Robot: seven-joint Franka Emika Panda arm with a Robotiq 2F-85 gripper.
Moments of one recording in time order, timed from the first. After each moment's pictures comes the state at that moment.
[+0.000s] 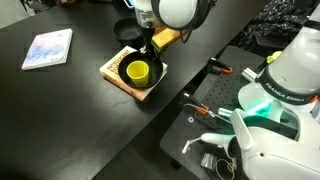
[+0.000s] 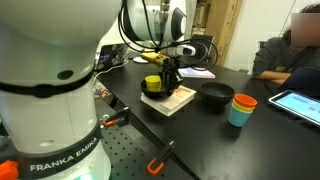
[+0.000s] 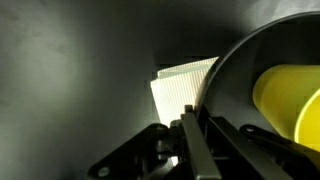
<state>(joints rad) 0.14 0.07 0.07 -2.73 -0.28 2.83 0.62</state>
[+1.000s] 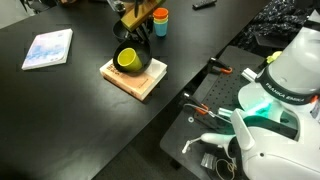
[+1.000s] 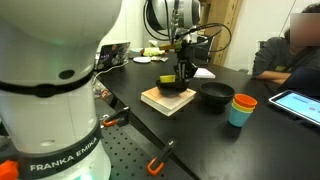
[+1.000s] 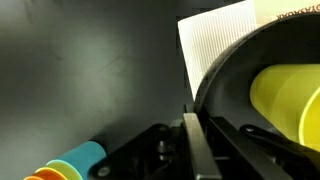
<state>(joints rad) 0.15 0.22 0.06 -2.33 -0.36 2.35 0.67</state>
